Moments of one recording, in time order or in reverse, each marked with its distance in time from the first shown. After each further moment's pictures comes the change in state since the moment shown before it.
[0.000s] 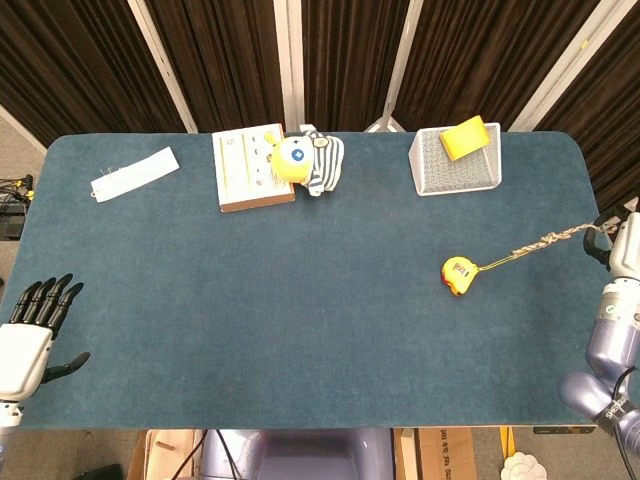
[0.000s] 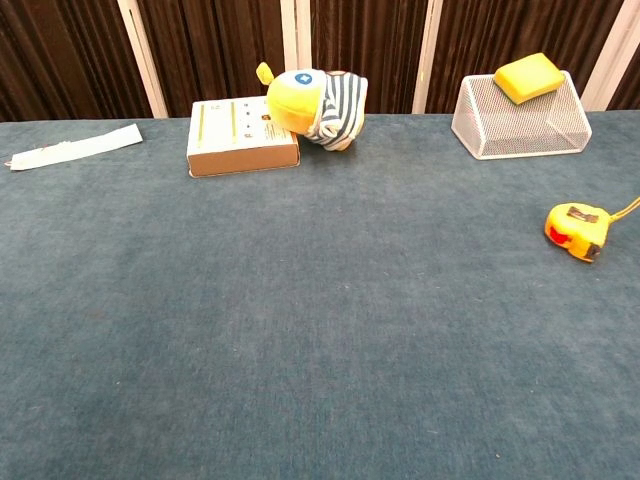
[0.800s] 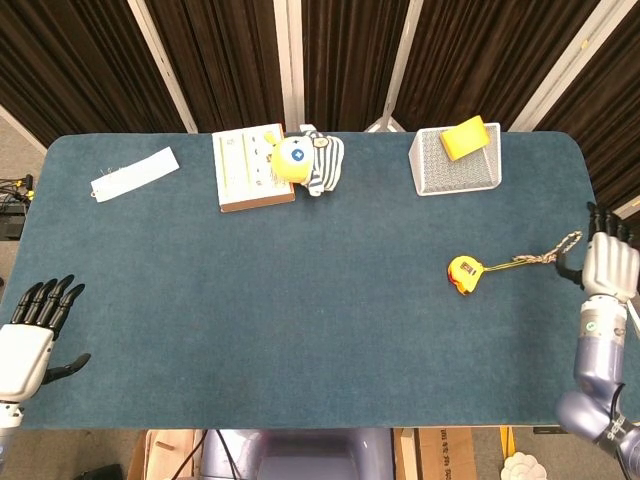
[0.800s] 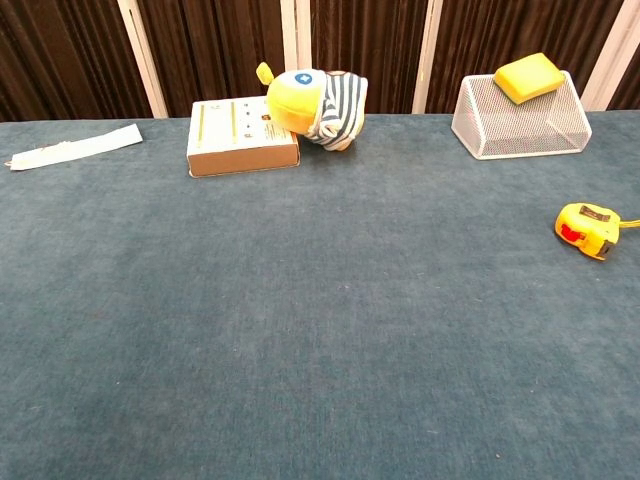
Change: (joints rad) left arm 0.001 0.003 0.002 -0.002 0.001 0.000 0.001; right arm -0.051 0.046 -0.058 -0.203 -0.025 -0.033 -0.019
